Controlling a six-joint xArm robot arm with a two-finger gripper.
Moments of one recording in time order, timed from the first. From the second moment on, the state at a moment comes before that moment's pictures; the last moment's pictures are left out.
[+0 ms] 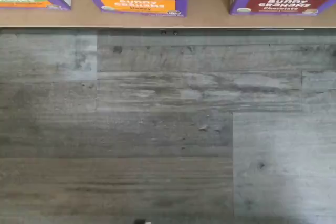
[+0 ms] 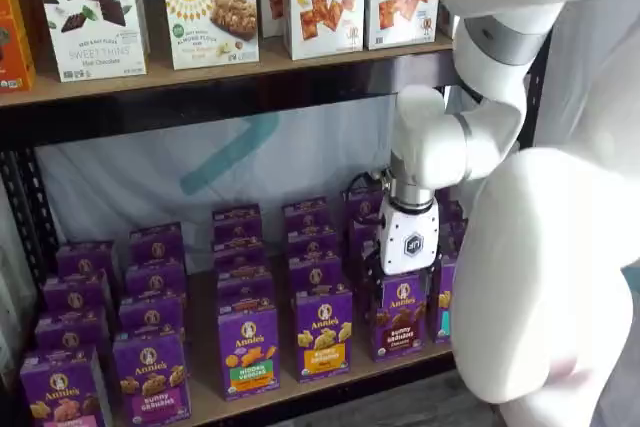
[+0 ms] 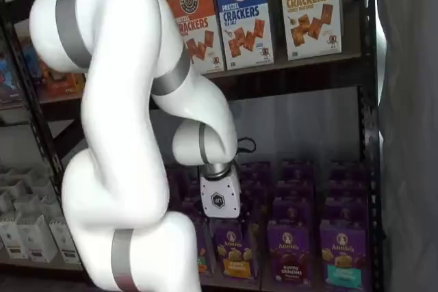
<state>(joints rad) 0.04 -0.13 -0.36 0.01 0.46 0.04</state>
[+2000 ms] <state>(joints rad) -0.07 0.47 -0.77 -0.02 0.29 -0.05</state>
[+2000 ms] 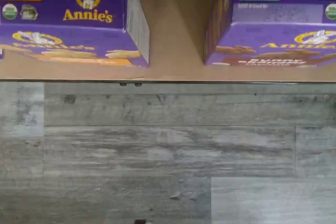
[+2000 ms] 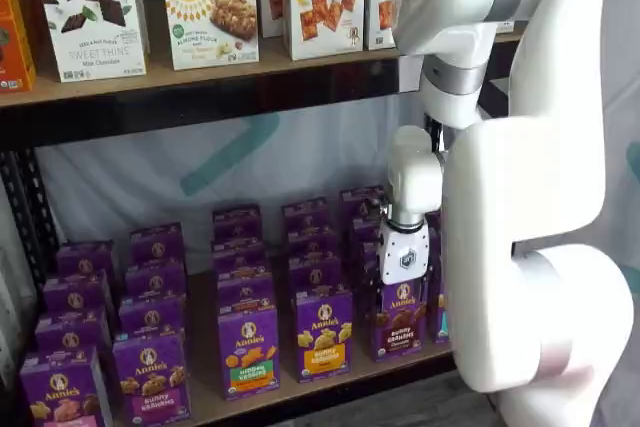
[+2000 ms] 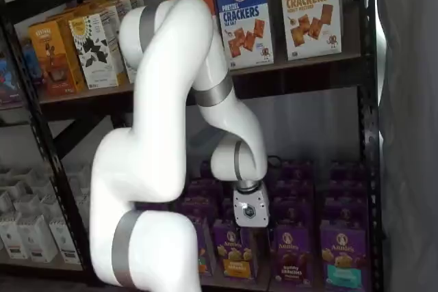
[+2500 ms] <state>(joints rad) -0.12 0.58 -0.90 -0.06 0.31 -0.05</state>
